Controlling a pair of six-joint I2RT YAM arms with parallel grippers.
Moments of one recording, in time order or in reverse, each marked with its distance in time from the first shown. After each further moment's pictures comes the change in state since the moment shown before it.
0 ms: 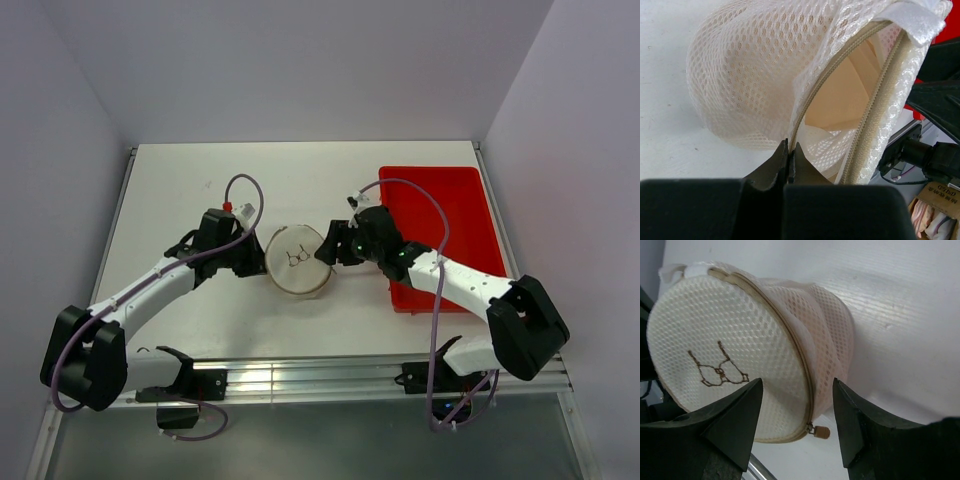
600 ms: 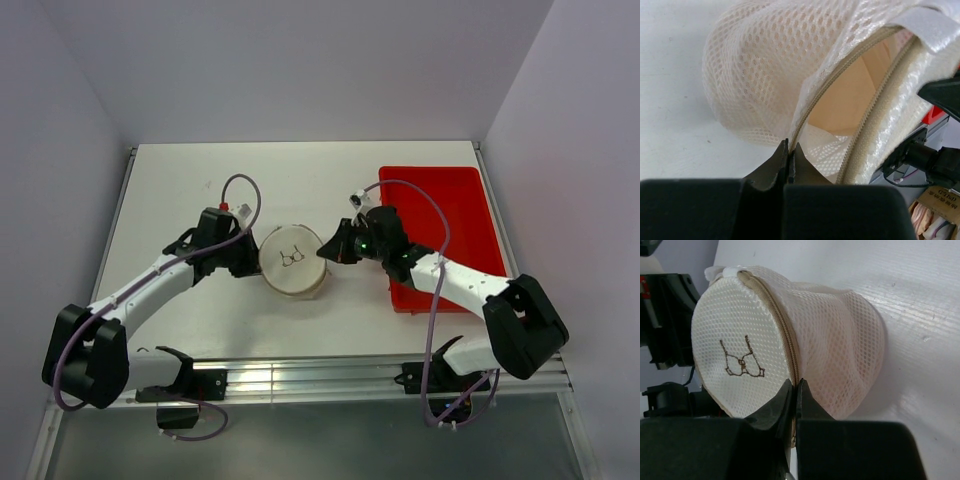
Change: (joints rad) left arm 0.022 0.007 0.008 -0.048 -0.009 0.006; right arm -0.050 0.021 -0.065 0.206 -0.187 0.074
